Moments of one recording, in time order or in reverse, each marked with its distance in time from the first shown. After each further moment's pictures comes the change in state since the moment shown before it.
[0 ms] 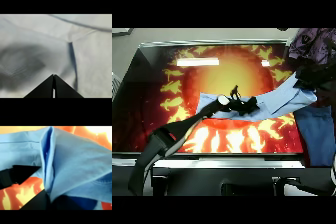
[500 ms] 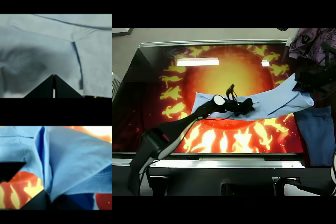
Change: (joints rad) left arm -0.017 0.068 -0.122 0.032 0.042 0.066; right arm -0.023 -0.009 -0.011 0.005 0.047 -0.009
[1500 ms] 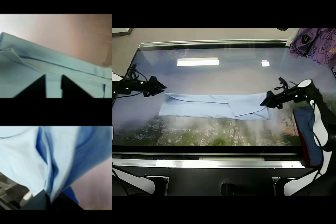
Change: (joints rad) left arm 1.008 0.259 -0.090 0.417 -0.526 0.208; right arm -0.005 -0.394 -0.292 0.445 -0.306 -0.348
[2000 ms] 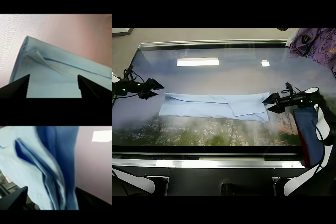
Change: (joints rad) left arm 0.045 0.004 0.000 0.105 0.014 0.017; right arm -0.111 -0.129 -0.018 0.148 0.009 -0.111
